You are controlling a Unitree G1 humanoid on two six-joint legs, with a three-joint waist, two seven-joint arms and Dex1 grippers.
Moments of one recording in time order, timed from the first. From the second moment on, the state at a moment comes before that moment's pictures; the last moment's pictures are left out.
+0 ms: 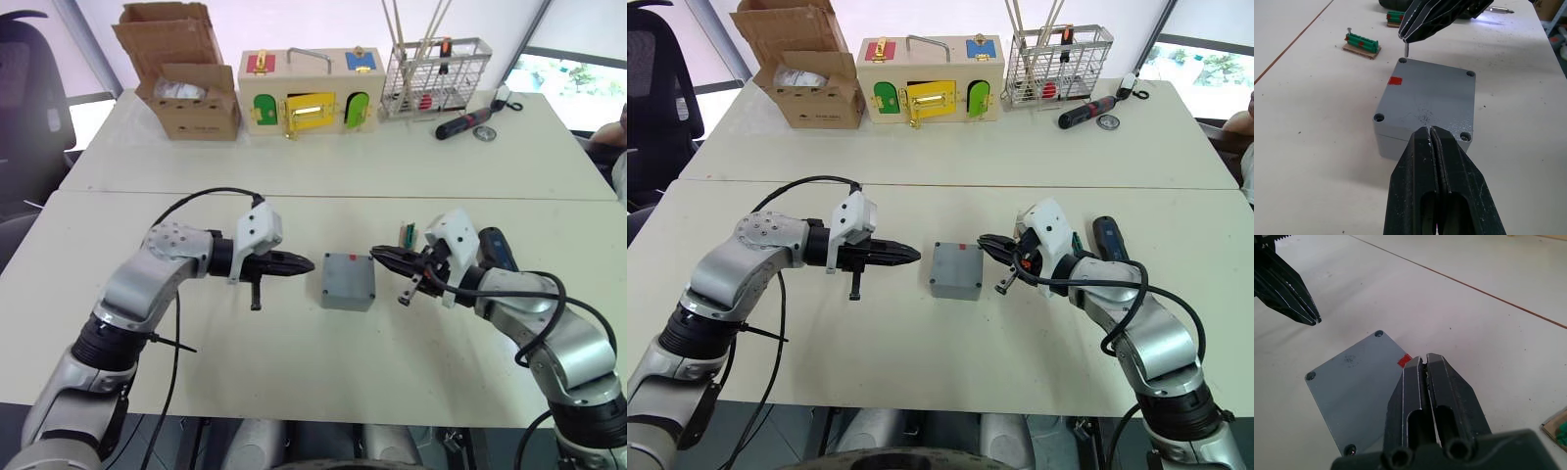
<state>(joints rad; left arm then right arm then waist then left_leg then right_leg) -0.52 0.64 -0.22 -0.22 -0.40 0.56 -1.12 -0.19 -0.66 0.02 -0.56 0.39 0.71 0.61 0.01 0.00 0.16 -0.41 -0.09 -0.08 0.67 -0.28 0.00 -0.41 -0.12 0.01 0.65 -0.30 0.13</state>
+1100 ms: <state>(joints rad) -0.52 0.63 -0.22 -0.22 -0.39 0.56 -1.11 -0.19 -0.67 0.07 -0.52 0.34 0.68 0.65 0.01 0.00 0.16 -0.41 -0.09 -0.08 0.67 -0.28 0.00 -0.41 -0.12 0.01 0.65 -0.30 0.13</state>
